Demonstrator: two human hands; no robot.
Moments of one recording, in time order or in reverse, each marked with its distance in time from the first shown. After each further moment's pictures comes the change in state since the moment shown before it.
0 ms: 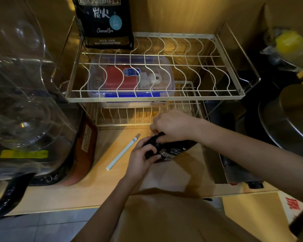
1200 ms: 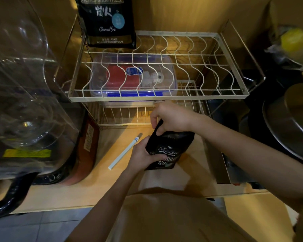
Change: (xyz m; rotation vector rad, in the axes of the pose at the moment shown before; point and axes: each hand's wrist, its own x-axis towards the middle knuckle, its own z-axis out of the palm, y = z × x) left_hand 0.014 0.007 -0.007 -0.119 -0.100 -0.182; right_hand 0.012 0.006 -0.008 0.452 0.108 0.115
